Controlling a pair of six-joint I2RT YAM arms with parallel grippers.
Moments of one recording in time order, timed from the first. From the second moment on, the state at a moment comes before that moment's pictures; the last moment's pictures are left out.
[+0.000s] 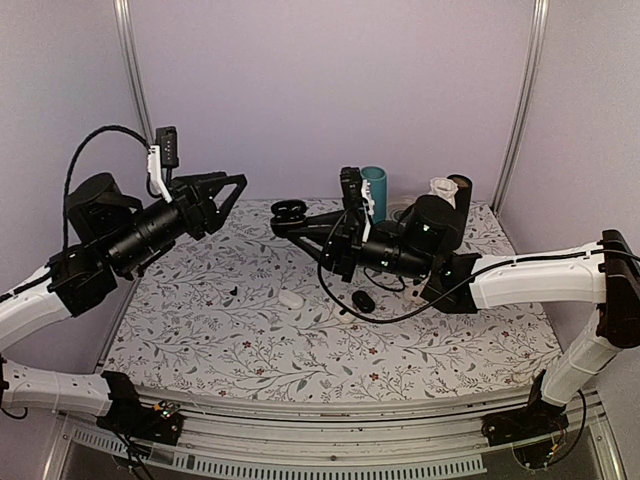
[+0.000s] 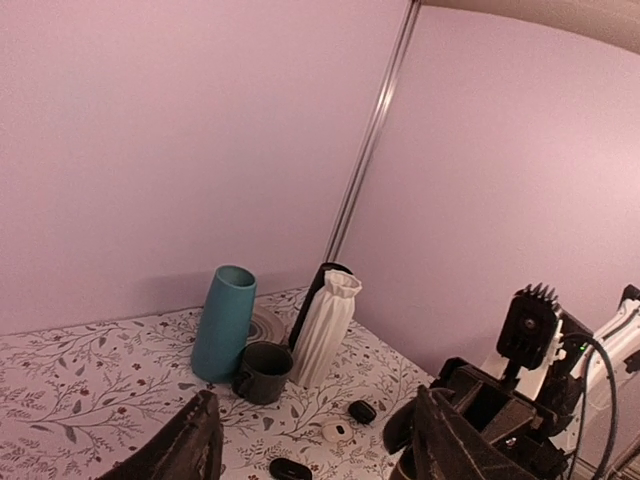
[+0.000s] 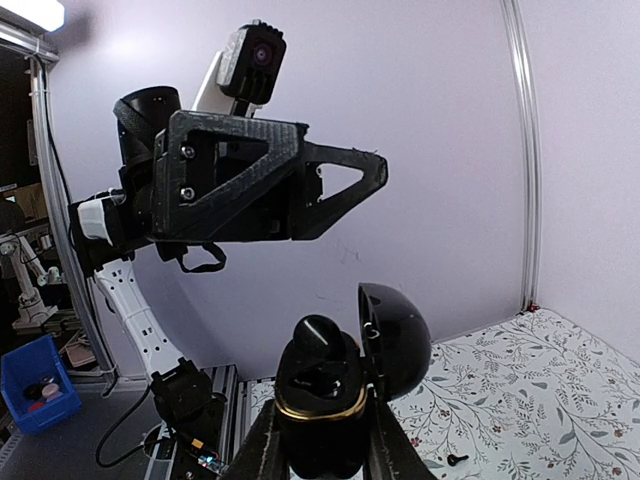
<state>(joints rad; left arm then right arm) -0.84 0.91 0.91 0.14 -0.06 -0.31 1.01 1.59 1.04 0.77 -0.36 0.21</state>
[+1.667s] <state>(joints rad) -0.53 1.75 0.91 -0.22 -0.35 -0.61 0.99 1.43 0.88 0.73 -0.31 0.19</state>
